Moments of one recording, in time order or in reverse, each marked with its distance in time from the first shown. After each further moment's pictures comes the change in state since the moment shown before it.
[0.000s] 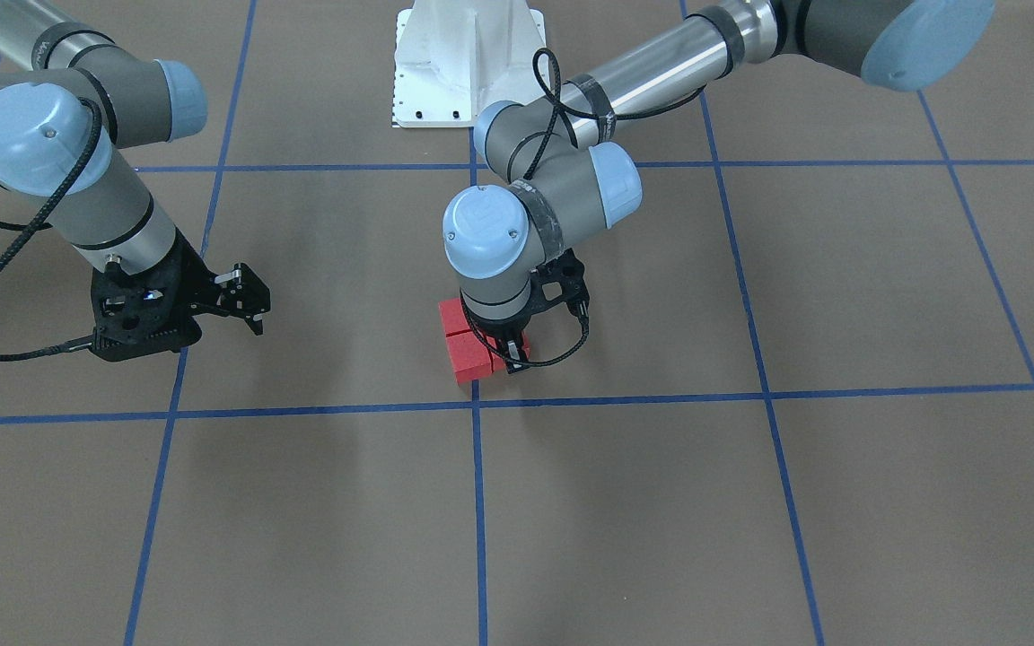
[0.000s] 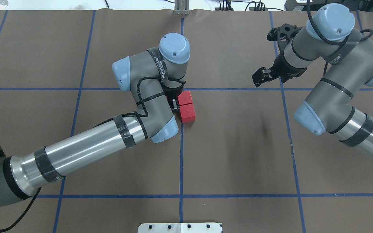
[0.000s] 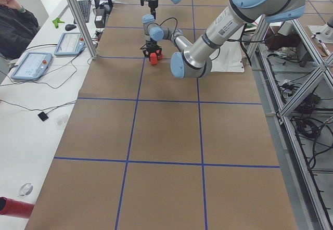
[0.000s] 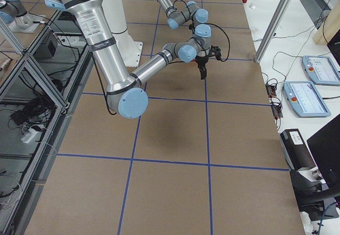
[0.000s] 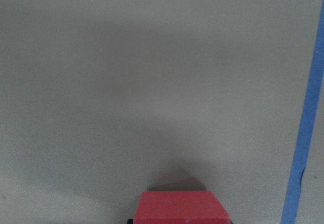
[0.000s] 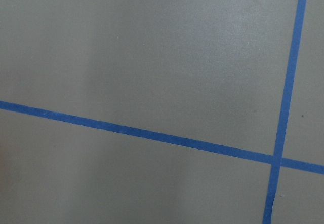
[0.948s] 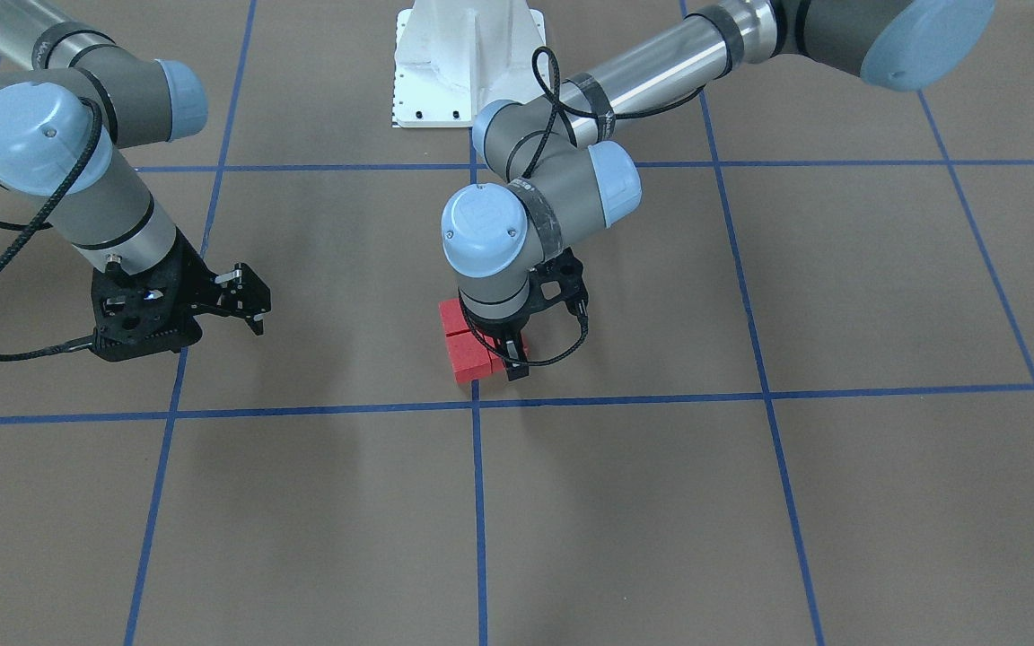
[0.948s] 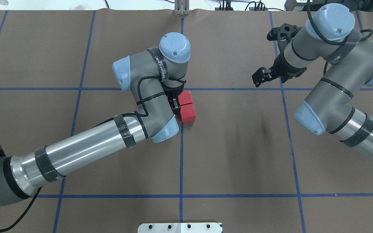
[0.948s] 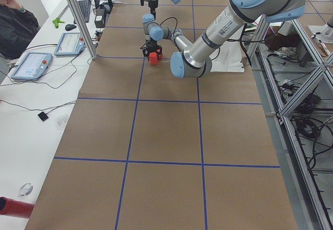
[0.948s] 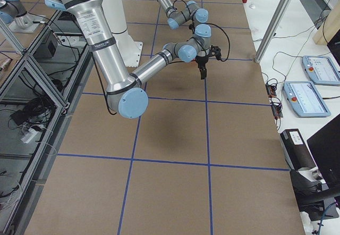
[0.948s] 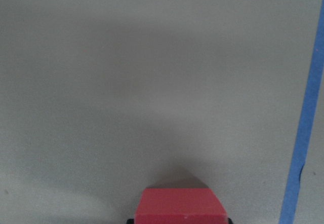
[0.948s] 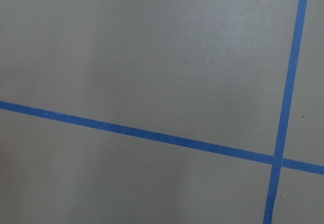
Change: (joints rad) left arm -0.001 -0.002 -0.001 0.000 0.000 -0.009; right arm 0.000 0.000 0.000 0.000 -0.001 0.000
